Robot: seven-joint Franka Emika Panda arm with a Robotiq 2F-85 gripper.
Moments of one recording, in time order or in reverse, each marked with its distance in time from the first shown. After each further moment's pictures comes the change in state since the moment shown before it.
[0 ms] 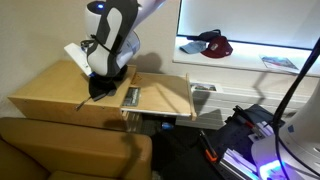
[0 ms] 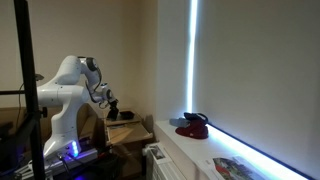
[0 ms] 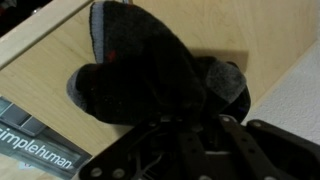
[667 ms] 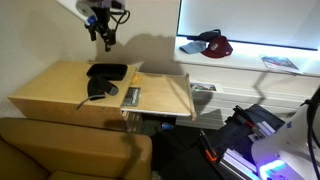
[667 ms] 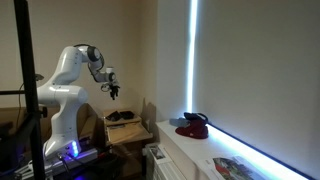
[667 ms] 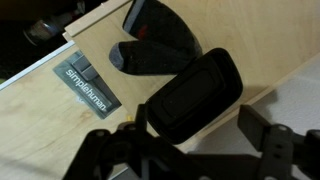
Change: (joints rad) arm -0.225 -0.324 0.204 0.028 0.042 -0.535 -0.248
